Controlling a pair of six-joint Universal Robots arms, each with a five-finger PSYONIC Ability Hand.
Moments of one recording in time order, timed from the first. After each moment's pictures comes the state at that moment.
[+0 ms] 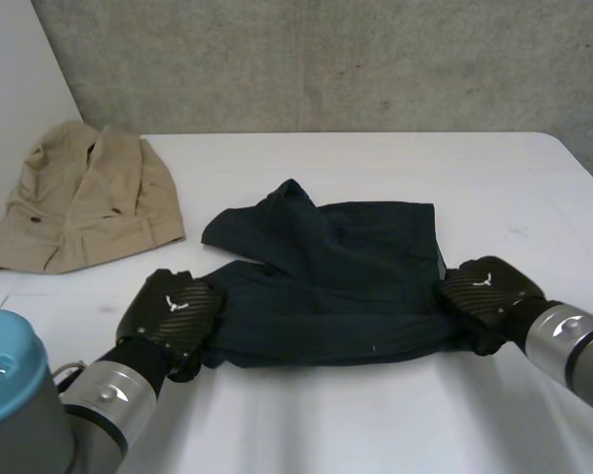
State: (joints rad) left arm 4.14 -1.64 -2.01 3.36 -1.62 3.56; right arm 1.75 -1.38 1.84 0.10 1.19 2.47; left_hand 1.14 1.19 1.18 1.20 0.98; right_hand 0.98 1.17 1.18 1.19 0.98
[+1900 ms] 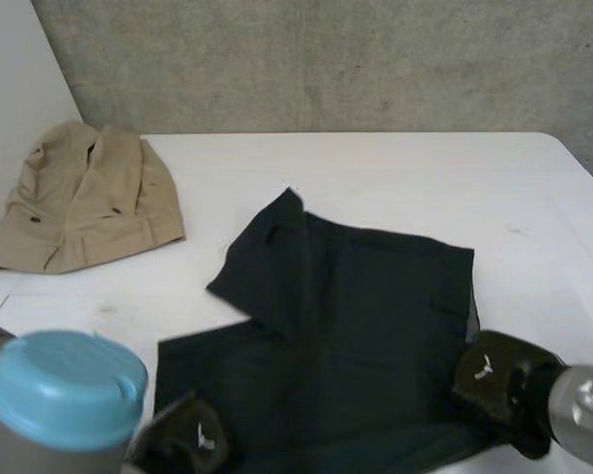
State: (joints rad) left arm 3.90 -1.74 -1.87 2.74 -1.70 3.80; right arm 1.91 -1.51 1.80 0.63 1.40 2.03; left_hand 1.14 1.20 1.19 1.20 1.01; right_hand 0.98 1.17 1.18 1.19 0.99
